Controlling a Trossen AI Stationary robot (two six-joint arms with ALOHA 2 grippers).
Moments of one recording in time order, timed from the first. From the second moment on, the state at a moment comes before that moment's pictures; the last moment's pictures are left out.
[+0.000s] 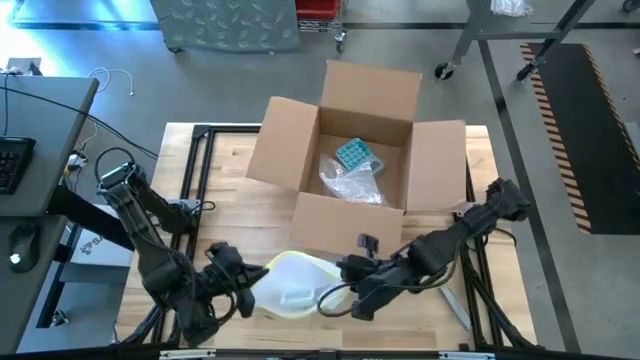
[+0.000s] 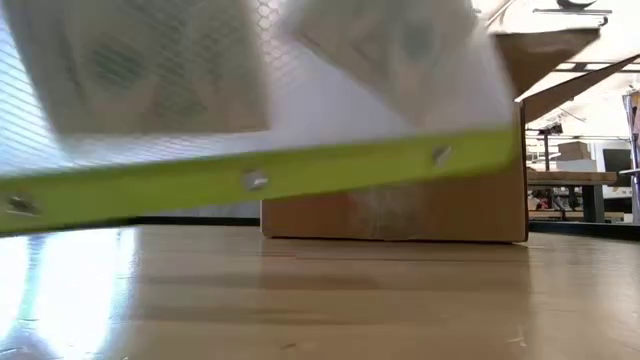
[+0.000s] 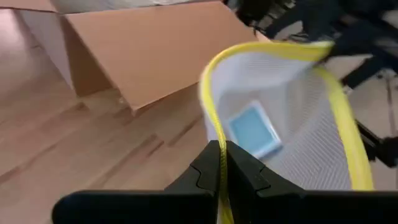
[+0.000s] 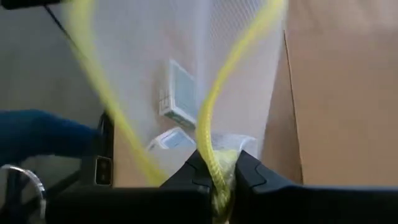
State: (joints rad) left arm -0.93 1.53 1.42 -1.03 -0.99 -1.56; right arm 0.57 1.81 1.78 -0.89 0.39 0.55
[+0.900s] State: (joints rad) left arm -0.99 1.91 1.40 -0.91 -0.87 -1.81; right arm 0.48 1.81 1.13 -0.08 0.22 0.17
